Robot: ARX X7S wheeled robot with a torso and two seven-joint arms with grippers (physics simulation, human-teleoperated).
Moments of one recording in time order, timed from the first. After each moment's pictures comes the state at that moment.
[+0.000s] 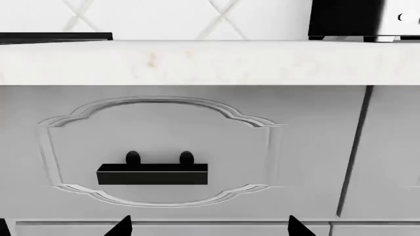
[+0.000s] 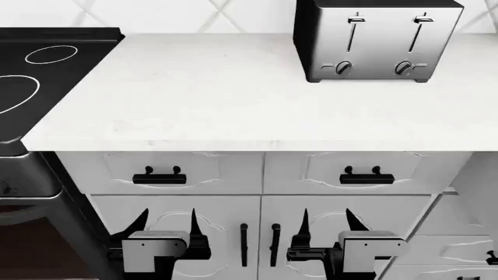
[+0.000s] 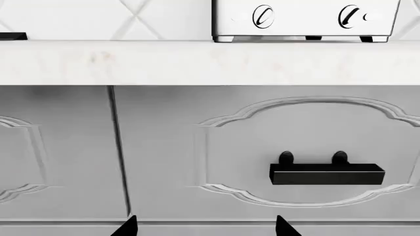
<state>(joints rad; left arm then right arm) 0.00 0.00 0.00 0.00 0.00 0.00 0.00 0.00 0.00 0.00 0.00 0.00 0.00 0.00</state>
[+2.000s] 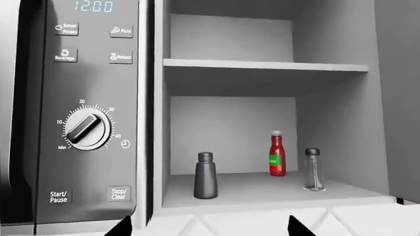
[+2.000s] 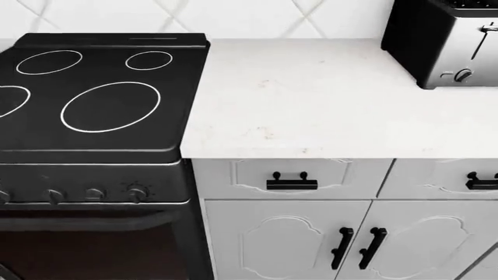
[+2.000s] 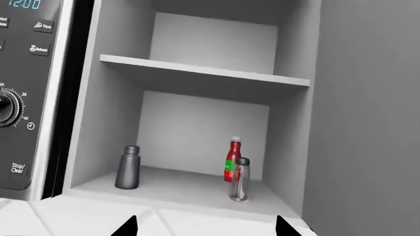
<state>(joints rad) -2.28 0.00 0.52 -1.08 -0.71 -0.67 -0.21 2.30 0.01 -0.07 0.88 -0.09 0.99 -0.16</state>
